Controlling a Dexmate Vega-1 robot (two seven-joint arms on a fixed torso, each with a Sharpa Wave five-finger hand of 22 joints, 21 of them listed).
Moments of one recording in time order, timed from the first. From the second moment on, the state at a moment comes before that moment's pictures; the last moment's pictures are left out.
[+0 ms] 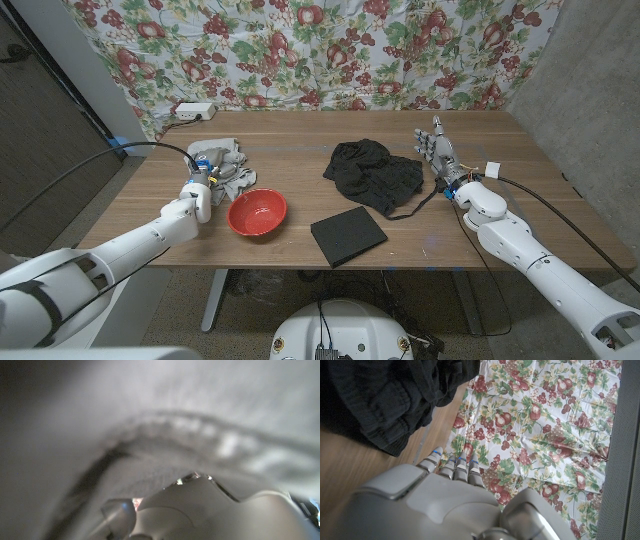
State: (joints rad) left arm 0.56 0.74 0.83 -1.07 0.47 0.29 0.52; left_hand 0.65 -0.04 0.60 -0.18 0.36 0.53 -0.15 0.34 0.23 0.48 -0.21 0.36 0.32 0.40 -0.04 0.34 0.35 0.30 -0.04 0.40 0.36; right arm -0.92 -0.61 -0.35 -1.44 0.62 0.23 -0.01; right_hand 0.07 0.09 -0.06 0.06 0.23 0.18 0.03 0.20 0.18 0.15 0.02 0.22 0.18 0.02 -0.01 0.18 0.18 0.04 0.09 0.20 0.18
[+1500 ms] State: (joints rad) left arm 0.56 0.72 0.83 -1.04 0.47 0.26 0.60; left_hand 1.31 0.09 0.41 -0.17 0.19 0.41 -0.19 0.71 0.75 0.49 -0.21 0.66 0.71 0.46 -0.05 0.67 0.70 0.35 -0.01 0.70 0.45; right arm -0.93 -0.62 -0.34 -1.45 0.63 0.24 -0.01; right_hand 0.07 0.09 -0.06 0.06 0.23 0.18 0.03 0.20 0.18 0.15 0.02 0.22 0.18 0.02 -0.01 0.18 0.18 0.04 0.09 0.20 0.18
